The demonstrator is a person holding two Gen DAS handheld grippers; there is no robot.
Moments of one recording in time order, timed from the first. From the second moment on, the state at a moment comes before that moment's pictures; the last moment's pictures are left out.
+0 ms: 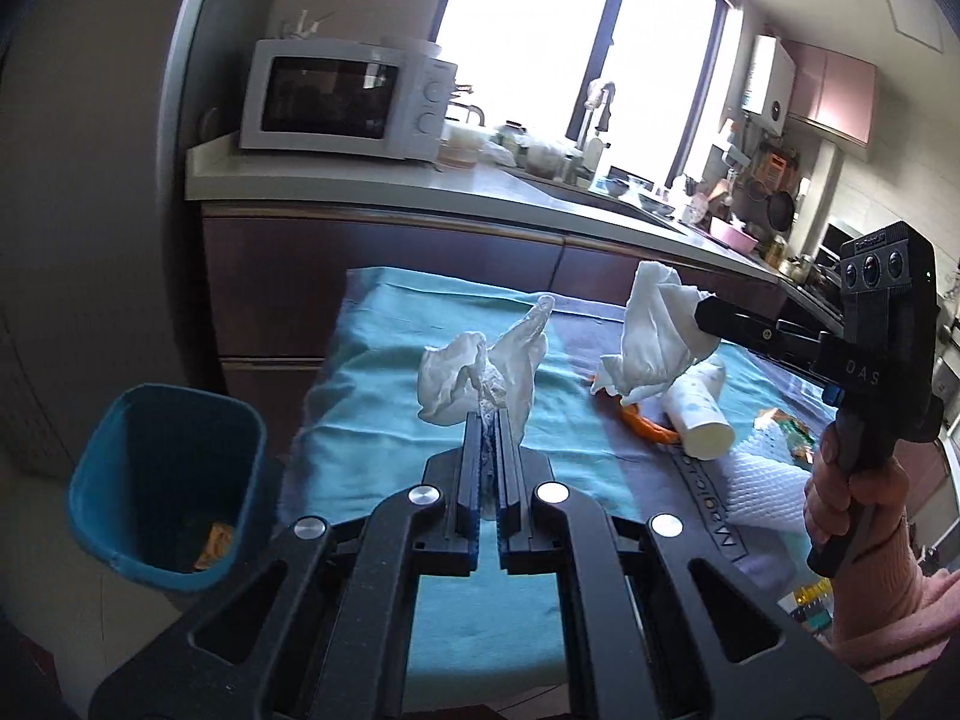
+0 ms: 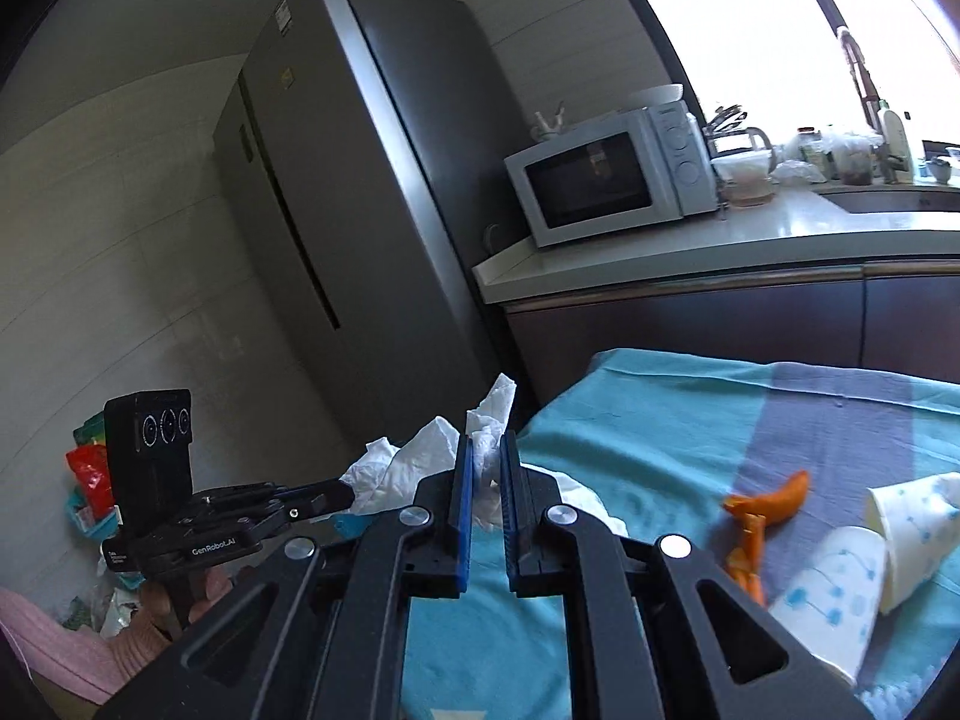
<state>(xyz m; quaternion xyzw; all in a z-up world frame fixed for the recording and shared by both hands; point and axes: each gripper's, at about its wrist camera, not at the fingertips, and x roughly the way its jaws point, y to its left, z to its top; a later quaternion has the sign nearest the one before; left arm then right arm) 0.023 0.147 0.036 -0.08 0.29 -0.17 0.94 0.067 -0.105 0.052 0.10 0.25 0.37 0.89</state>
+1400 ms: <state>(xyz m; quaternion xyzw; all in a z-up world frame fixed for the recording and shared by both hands) 0.086 0.332 -0.104 -0.14 0.40 0.10 0.90 0.198 0.186 -0.062 -0.02 0.46 0.46 0.76</state>
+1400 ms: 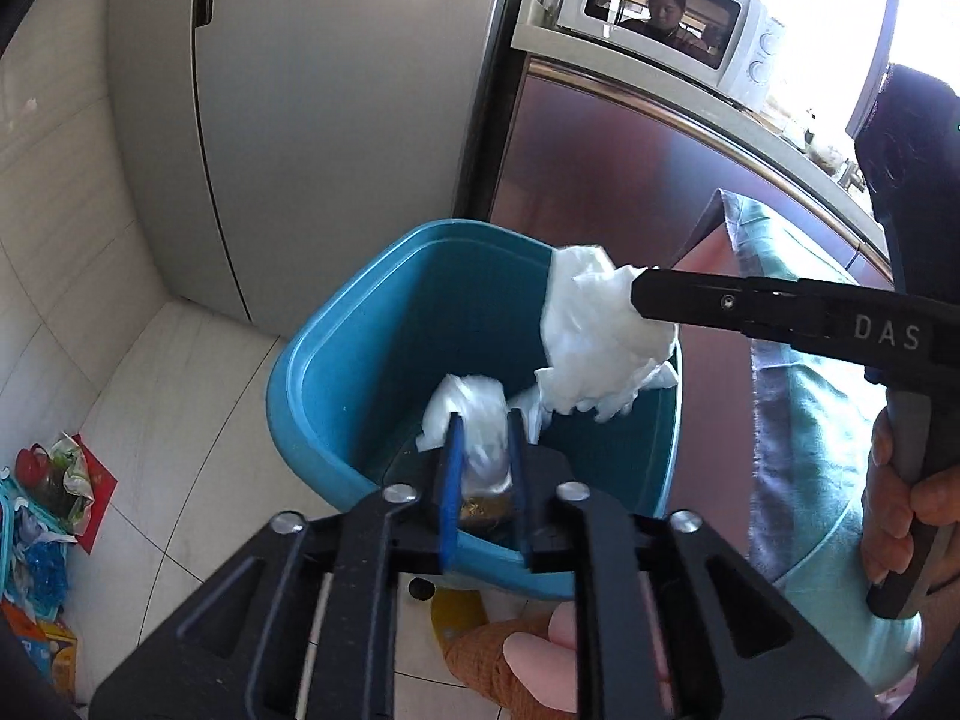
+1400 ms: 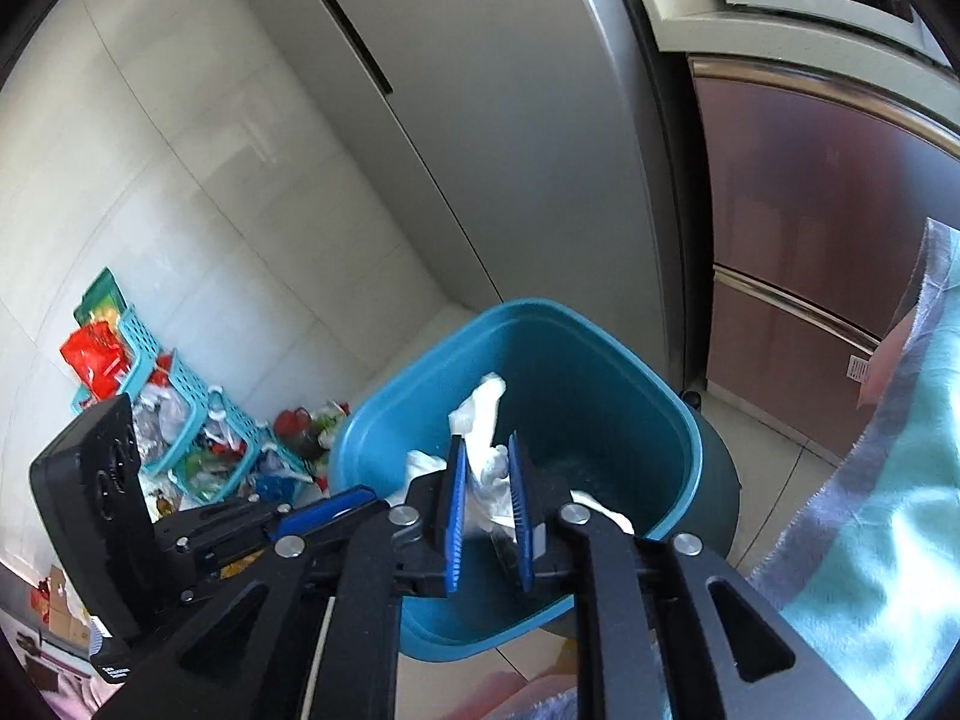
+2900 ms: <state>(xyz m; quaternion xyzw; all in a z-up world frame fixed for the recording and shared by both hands) 0.053 0.348 -0.147 -0.35 0.46 0.07 0.82 0.249 0.185 -0.090 -0.19 0.54 0.37 0.73</state>
